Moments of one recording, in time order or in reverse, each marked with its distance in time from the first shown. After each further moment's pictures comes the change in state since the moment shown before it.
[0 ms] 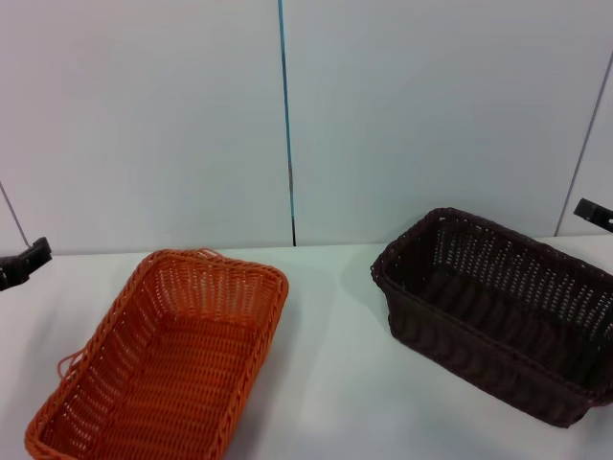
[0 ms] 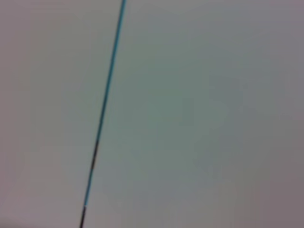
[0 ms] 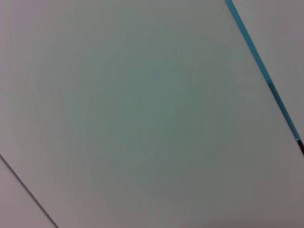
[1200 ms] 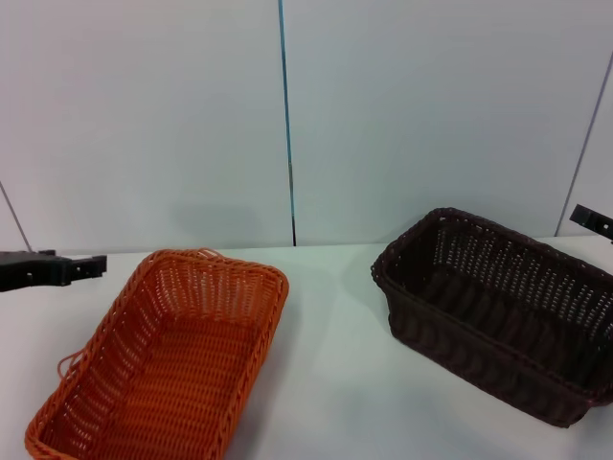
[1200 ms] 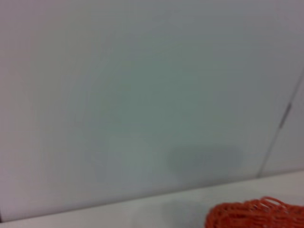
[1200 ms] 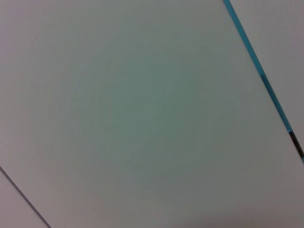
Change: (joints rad) left arm -0.110 0.070 0.003 0.194 0.763 0.334 -0.577; right arm 0.018 -0.003 -0.002 -0.040 -0.004 0.037 -0.008
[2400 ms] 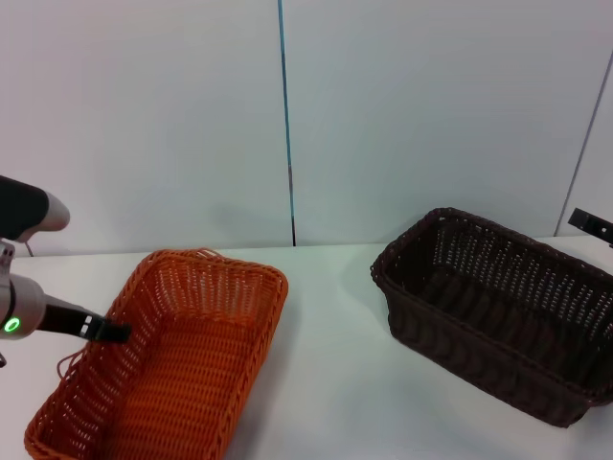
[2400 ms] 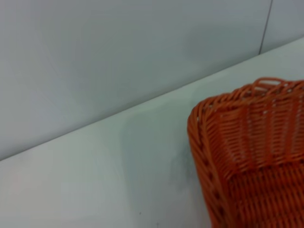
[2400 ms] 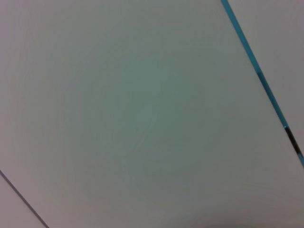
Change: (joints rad) left arm -0.187 -0.023 0.022 -0.181 0.516 -0.060 -0.166; right arm 0.003 0.000 -0.002 -0.013 -0.002 0.011 -0.002
